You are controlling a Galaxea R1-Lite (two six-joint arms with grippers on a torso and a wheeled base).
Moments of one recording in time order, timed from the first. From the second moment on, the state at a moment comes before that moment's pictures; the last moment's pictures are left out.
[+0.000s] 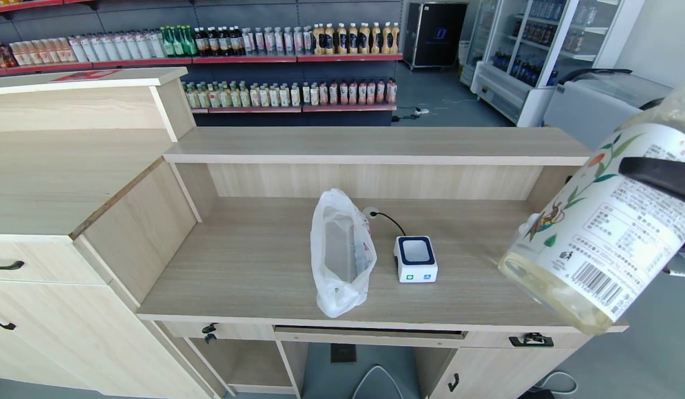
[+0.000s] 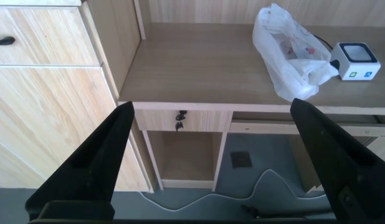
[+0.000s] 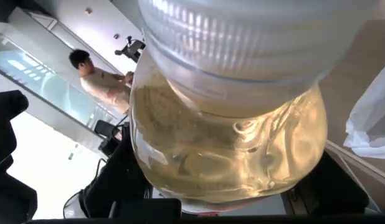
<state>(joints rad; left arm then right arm) 0.00 0.00 0.00 0.00 -0.03 0.00 0.24 1.15 -0.60 -0.84 0.90 0.76</state>
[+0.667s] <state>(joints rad) 0.00 0.00 0.00 0.00 -0.03 0.00 0.24 1.14 -0.62 -0.83 0.95 0.82</state>
